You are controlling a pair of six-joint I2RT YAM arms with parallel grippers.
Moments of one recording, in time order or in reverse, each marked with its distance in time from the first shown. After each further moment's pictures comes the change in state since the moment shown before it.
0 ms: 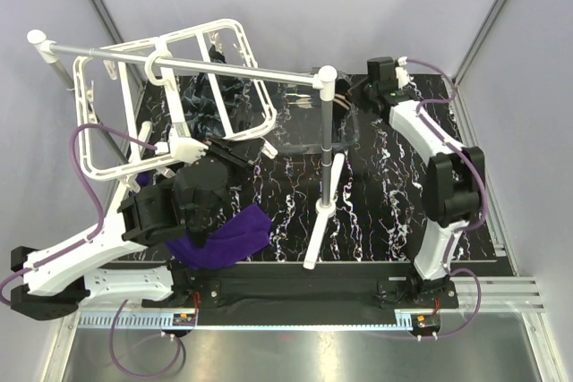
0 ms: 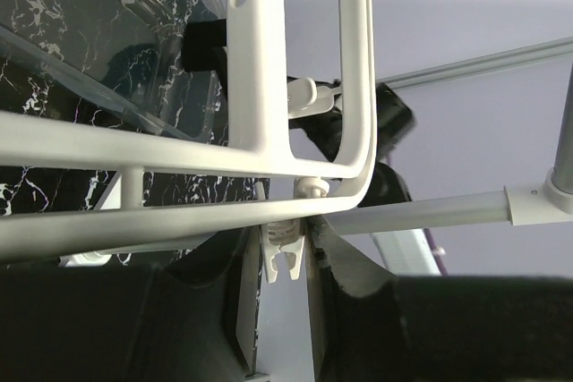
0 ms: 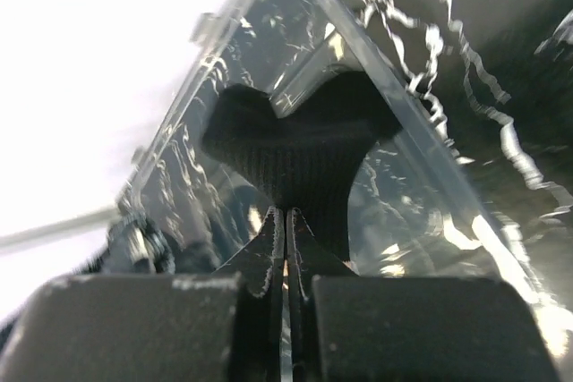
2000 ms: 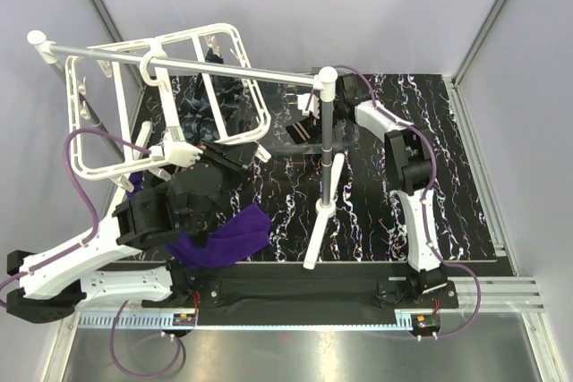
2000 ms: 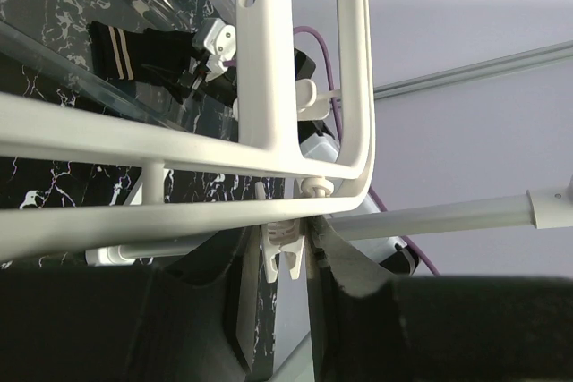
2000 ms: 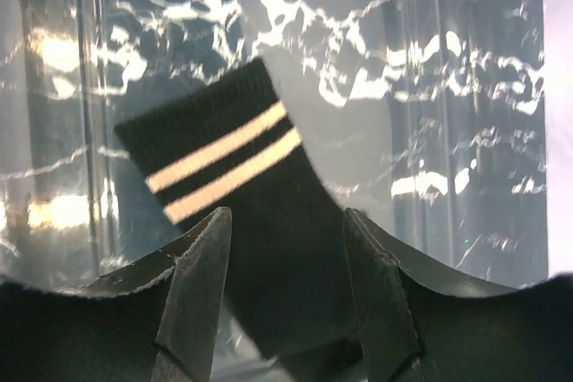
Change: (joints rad) left arm -0.001 -0.053 -0.048 -0.017 -0.018 0.023; right arm 0.061 0.512 0.280 -0.026 -0.820 -2.229
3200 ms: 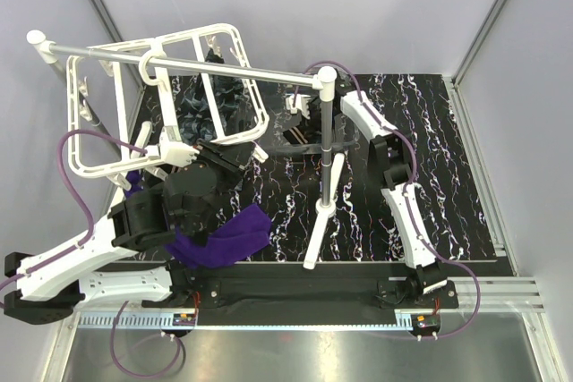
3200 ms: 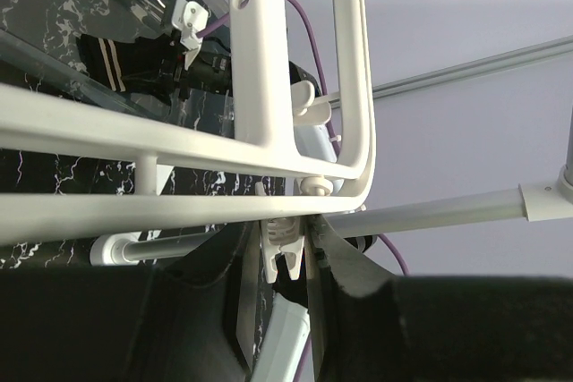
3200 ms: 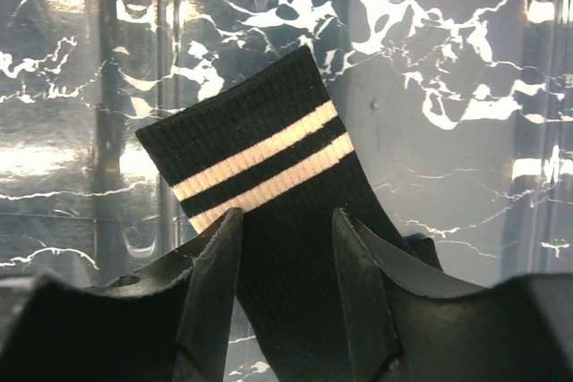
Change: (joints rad) left arm 0.000 -0.021 0.000 0.001 0.000 0.031; right arm 0.051 0.298 0.584 -0.613 0.029 -0.035
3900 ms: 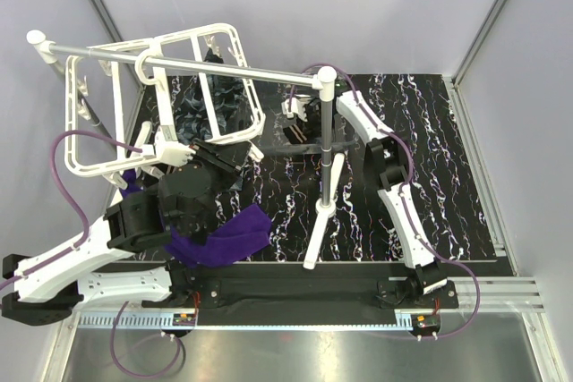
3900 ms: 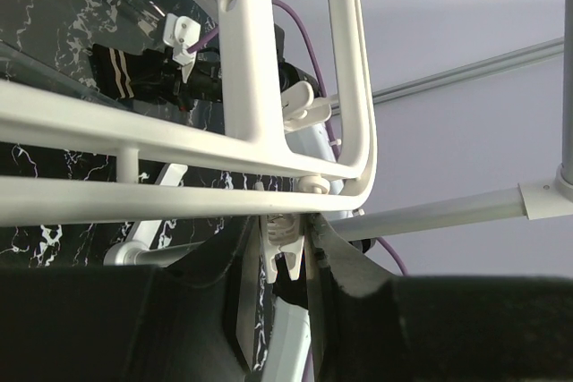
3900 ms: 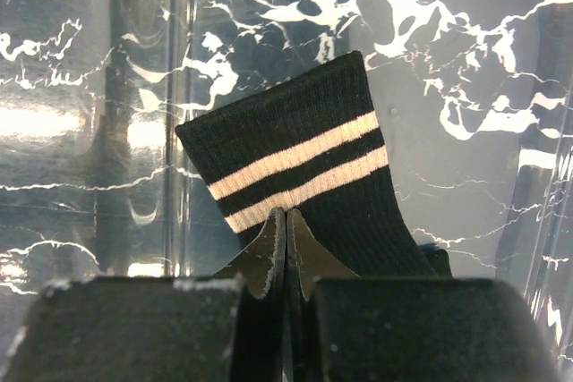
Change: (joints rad) left arm 0.000 -0.019 0.000 0.001 -0.015 0.053; right arm 0.022 0.053 0.112 -0.110 0.072 -0.071
